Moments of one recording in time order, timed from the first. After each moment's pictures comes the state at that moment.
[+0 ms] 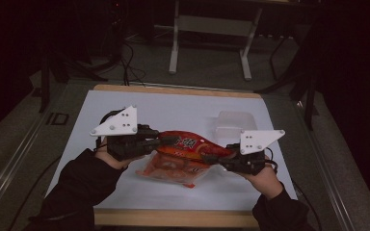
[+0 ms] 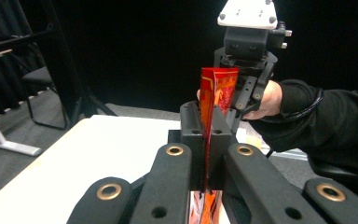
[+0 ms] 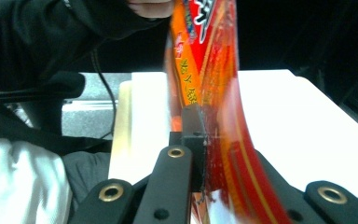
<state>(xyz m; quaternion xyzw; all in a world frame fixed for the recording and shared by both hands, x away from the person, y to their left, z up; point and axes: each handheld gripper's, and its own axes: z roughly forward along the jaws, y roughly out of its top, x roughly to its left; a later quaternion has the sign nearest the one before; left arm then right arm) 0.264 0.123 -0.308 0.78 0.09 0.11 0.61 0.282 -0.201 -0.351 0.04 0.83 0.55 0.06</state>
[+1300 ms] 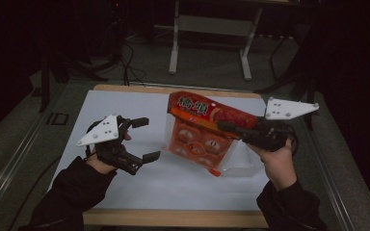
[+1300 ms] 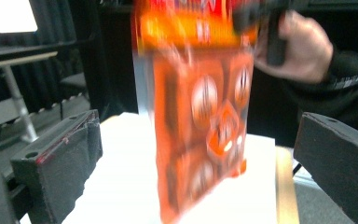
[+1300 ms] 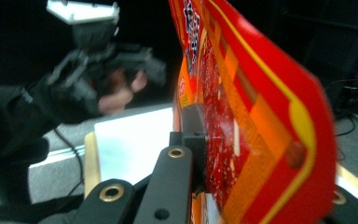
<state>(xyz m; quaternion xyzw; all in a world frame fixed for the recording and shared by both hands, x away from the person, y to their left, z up) 0.269 0.158 -0.370 0.73 0.15 0.15 0.64 0.298 -0.226 -0.283 0.15 0.78 0.59 0.10</state>
